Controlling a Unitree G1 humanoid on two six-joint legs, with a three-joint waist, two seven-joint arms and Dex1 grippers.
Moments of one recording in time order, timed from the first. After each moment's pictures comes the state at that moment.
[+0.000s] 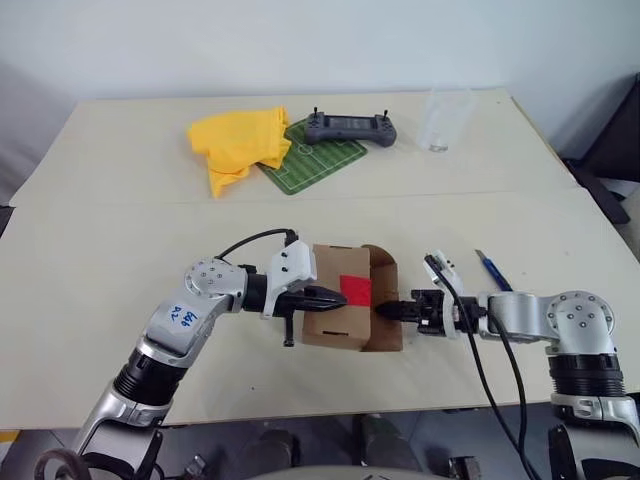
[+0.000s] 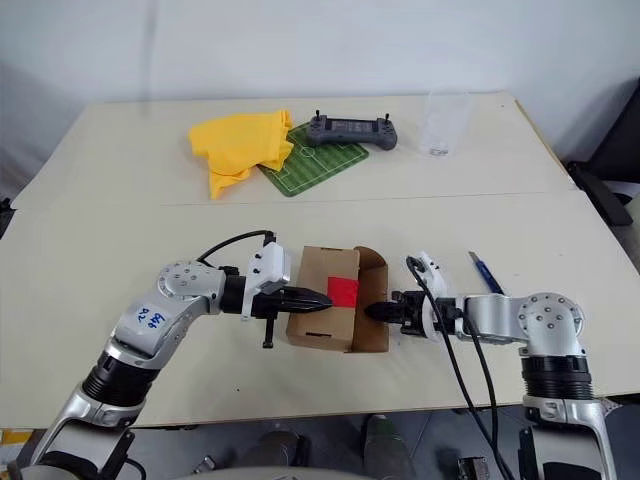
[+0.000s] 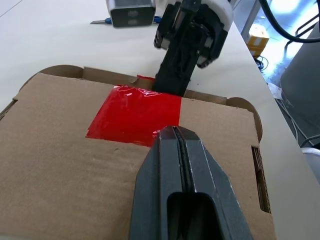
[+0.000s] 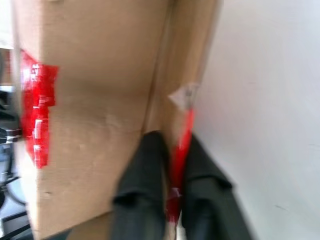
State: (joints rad) left arm -0.50 0.50 -0.26 -0.20 -0.29 0.52 -1.01; right arm -0.46 -0.57 -0.14 0.09 1.61 1.44 -0.14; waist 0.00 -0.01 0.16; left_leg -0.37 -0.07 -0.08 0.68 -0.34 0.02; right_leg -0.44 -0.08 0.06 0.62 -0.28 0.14
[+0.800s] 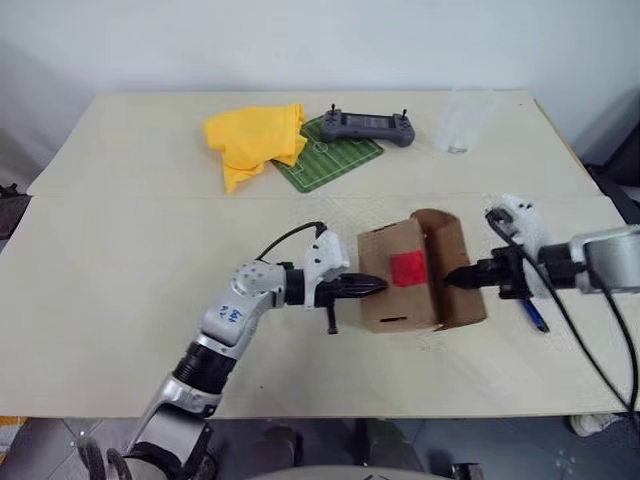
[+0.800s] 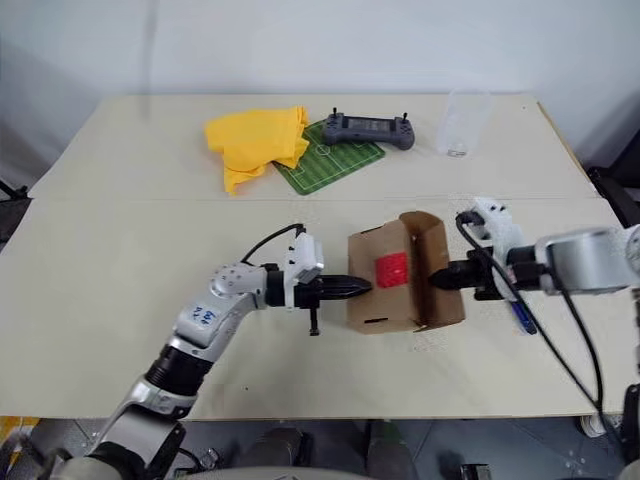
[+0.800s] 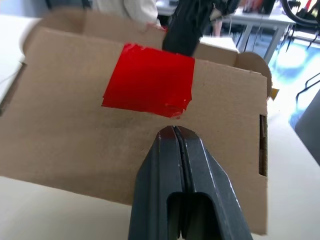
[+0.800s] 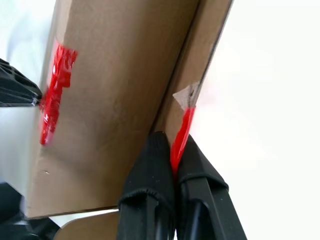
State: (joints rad) left arm -0.56 0.21 -0.30 0.06 -0.26 0.29 -0.92; right arm -0.77 -1.12 -0.02 0.02 1.69 1.59 -0.12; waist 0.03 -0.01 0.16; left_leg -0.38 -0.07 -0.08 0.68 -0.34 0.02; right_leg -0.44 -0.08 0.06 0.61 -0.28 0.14
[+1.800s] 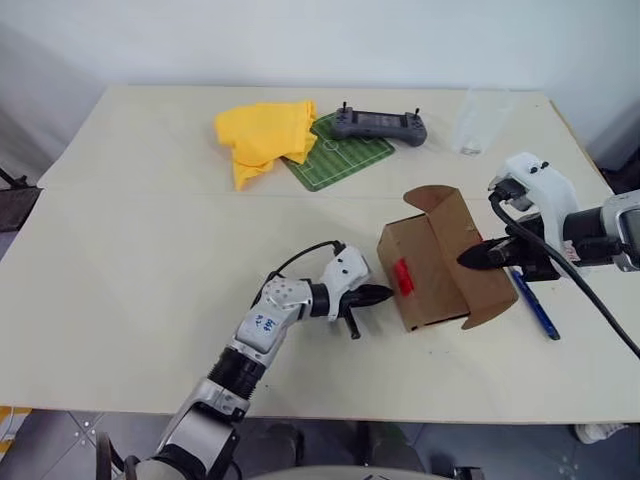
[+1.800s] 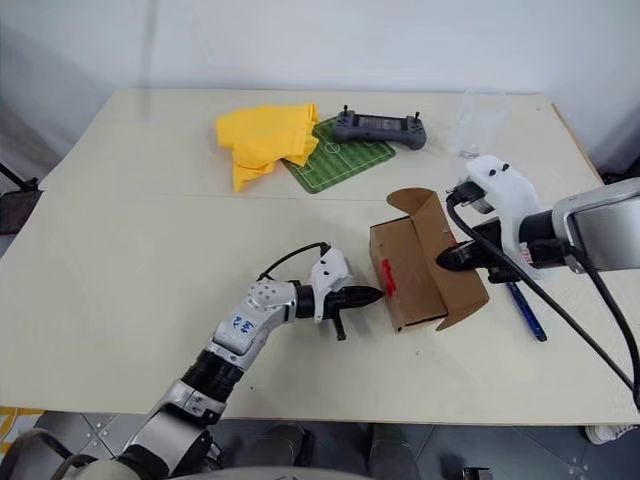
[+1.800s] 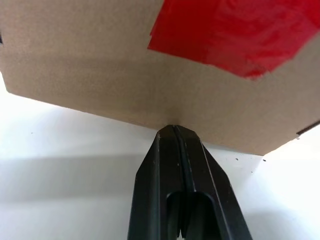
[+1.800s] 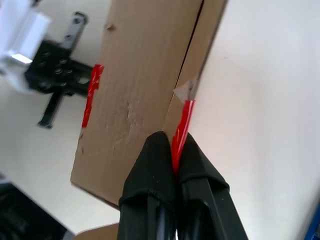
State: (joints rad) left arm -0.55 0.11 -0.33 0.21 -0.12 0.32 -0.76; right arm -0.99 -1.38 0.30 -0.16 1.94 1.42 -0.22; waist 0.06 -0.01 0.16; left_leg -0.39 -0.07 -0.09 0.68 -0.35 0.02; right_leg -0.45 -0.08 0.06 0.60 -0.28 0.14
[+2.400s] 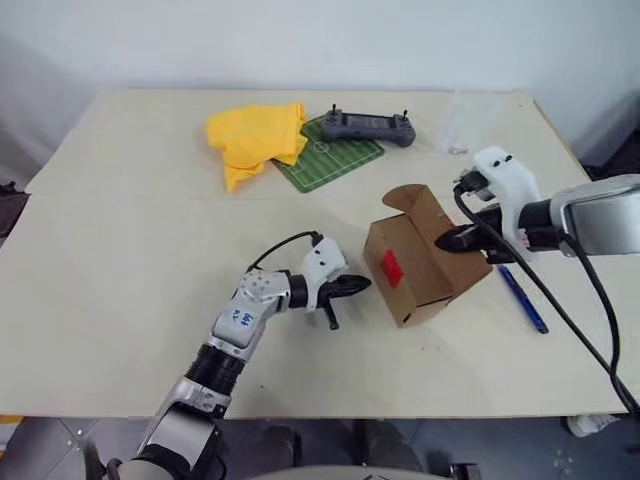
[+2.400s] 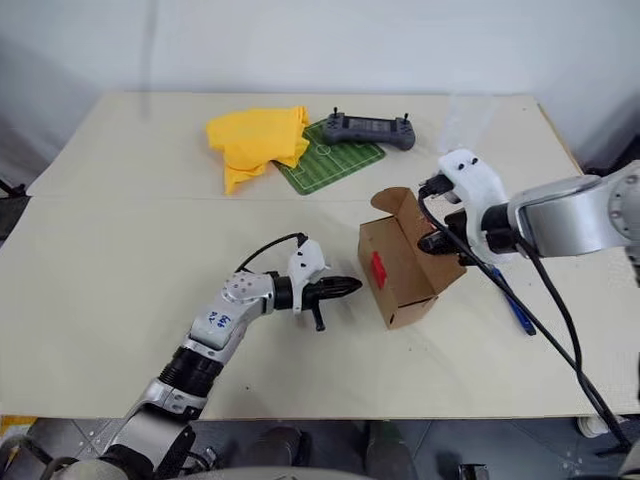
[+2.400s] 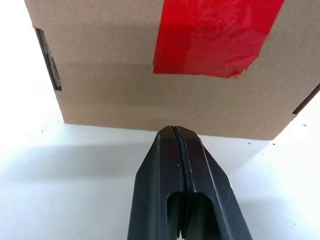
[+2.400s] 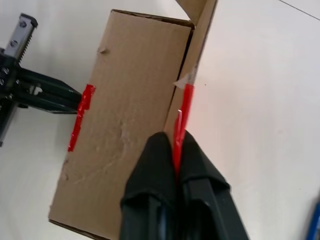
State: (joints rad) left arm -0.55 0.20 -0.27 0.17 -0.13 0.32 -0.80; right arm -1.04 -1.09 0.26 -0.09 1.65 1.49 -0.22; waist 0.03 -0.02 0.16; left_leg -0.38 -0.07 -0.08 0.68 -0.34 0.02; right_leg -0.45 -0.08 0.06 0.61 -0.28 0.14
